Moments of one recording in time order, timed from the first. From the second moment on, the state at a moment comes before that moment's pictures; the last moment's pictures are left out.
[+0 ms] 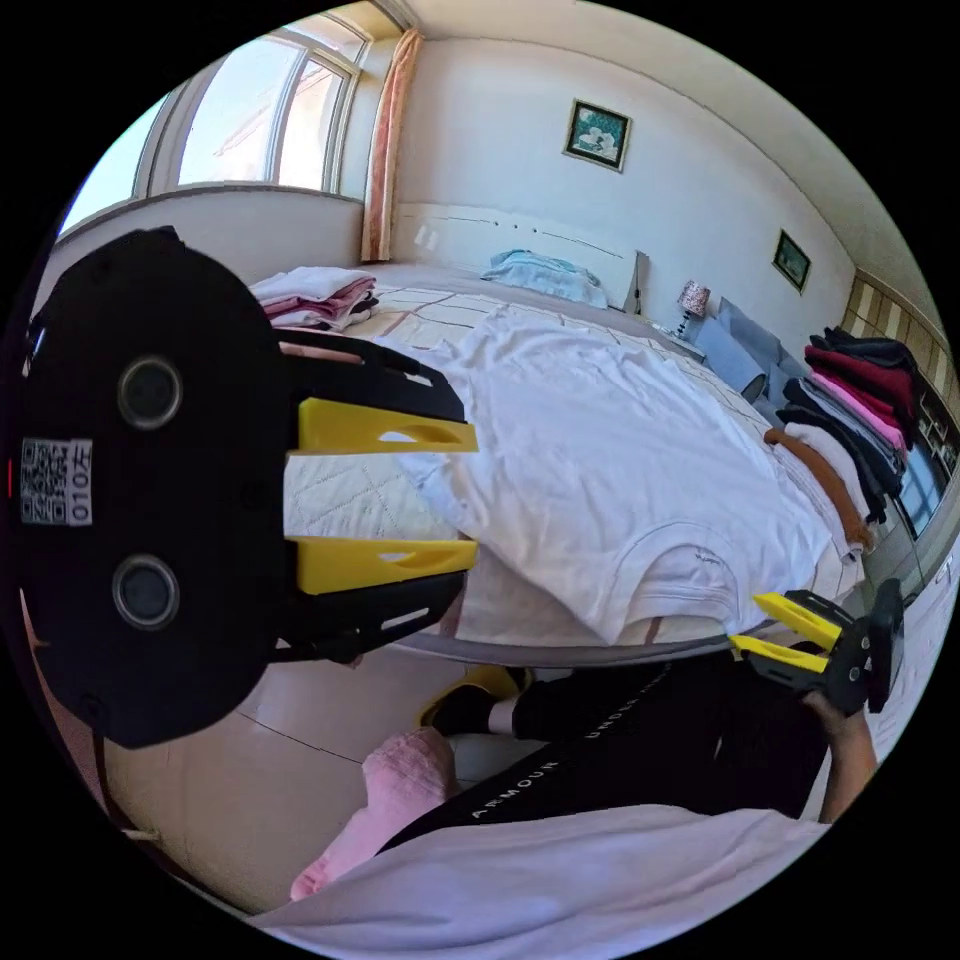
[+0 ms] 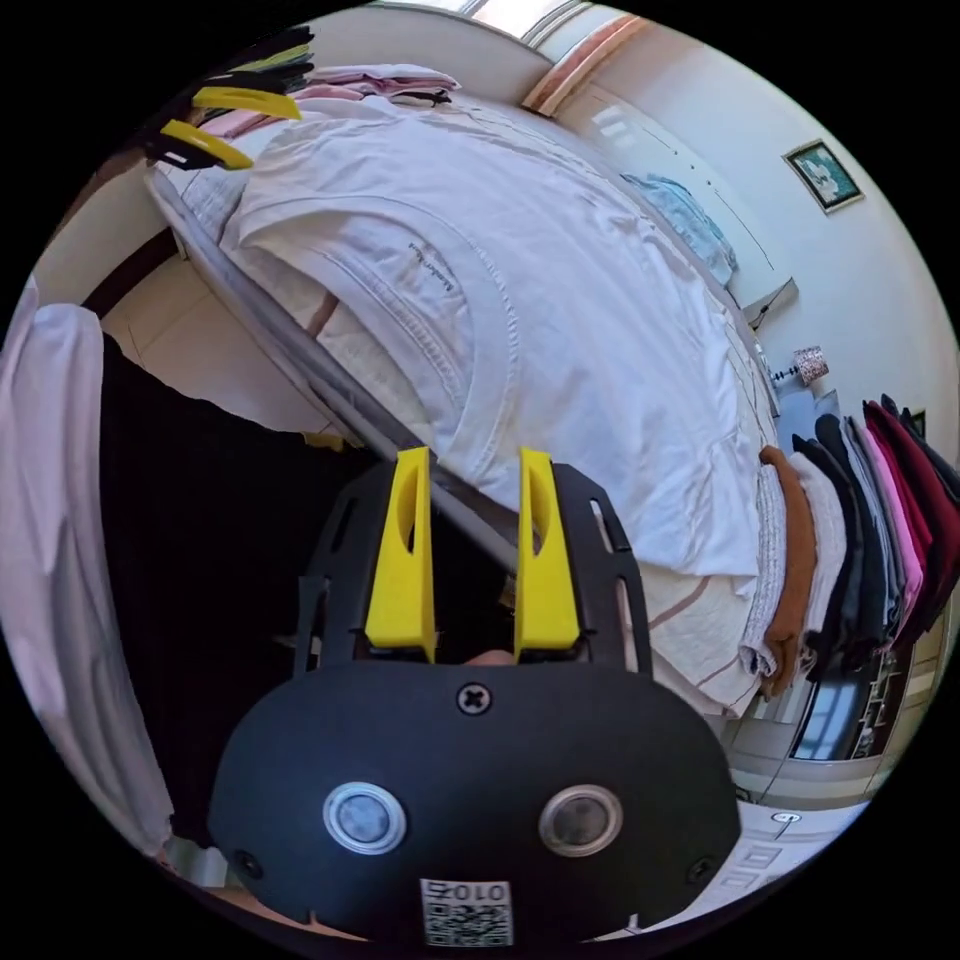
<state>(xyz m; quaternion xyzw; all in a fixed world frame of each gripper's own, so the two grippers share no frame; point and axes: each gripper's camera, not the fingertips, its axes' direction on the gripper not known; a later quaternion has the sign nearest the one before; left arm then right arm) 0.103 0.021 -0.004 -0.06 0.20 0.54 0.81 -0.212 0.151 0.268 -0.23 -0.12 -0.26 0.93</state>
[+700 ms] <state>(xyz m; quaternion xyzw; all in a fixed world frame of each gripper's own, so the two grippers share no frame) 0.080 -0.062 0.075 -0.25 0.47 0.39 0.75 -0.151 0.135 0.290 -0.24 -0.28 -0.22 0.90</state>
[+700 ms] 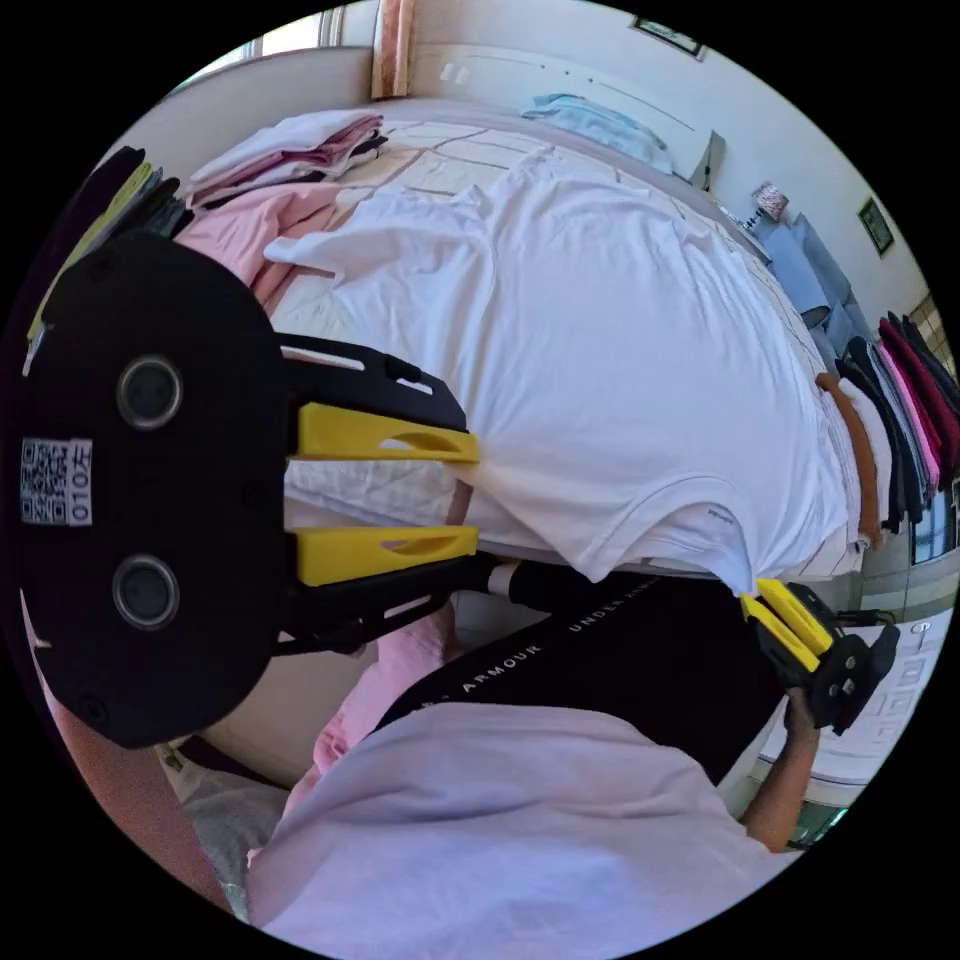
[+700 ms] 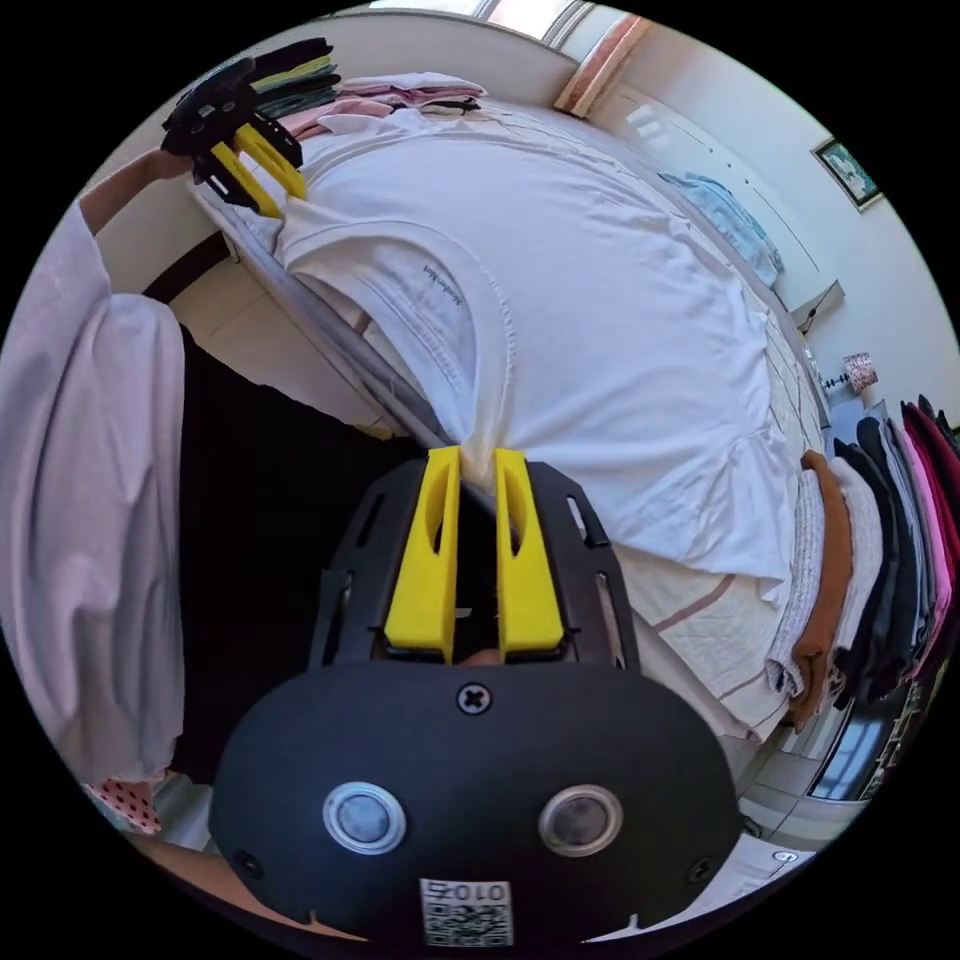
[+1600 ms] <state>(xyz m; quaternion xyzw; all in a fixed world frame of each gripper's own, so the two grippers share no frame) 0.083 -0.411 0.663 -0.34 0.23 0.07 0.91 0.133 -0.169 0.856 -0.20 -0.23 0.04 0.95</state>
